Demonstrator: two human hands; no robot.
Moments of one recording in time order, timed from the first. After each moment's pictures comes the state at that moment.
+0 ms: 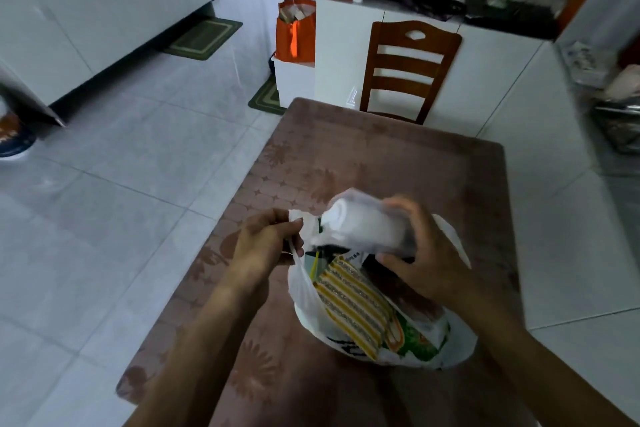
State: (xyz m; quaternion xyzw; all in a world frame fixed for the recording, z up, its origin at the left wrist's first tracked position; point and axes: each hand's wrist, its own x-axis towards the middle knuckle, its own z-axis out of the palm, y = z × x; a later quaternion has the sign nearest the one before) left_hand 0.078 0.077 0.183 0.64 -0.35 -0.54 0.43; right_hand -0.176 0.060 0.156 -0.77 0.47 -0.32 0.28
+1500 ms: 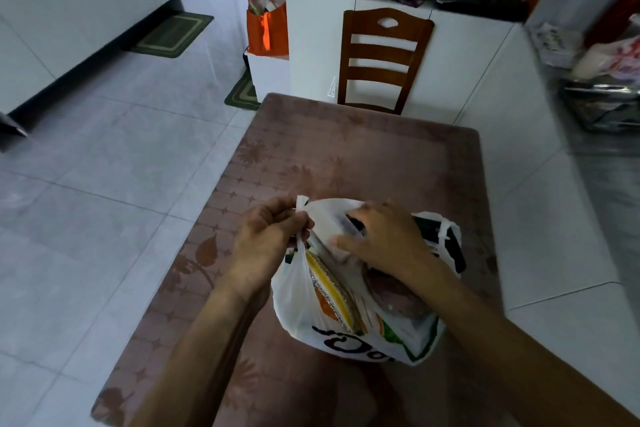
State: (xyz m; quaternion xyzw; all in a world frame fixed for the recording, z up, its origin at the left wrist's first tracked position) left_hand 0.035 0.065 0.196 0.56 -0.41 -0.56 0.46; right_hand -0.152 0.031 0.162 -0.78 0.61 -0.05 0.13
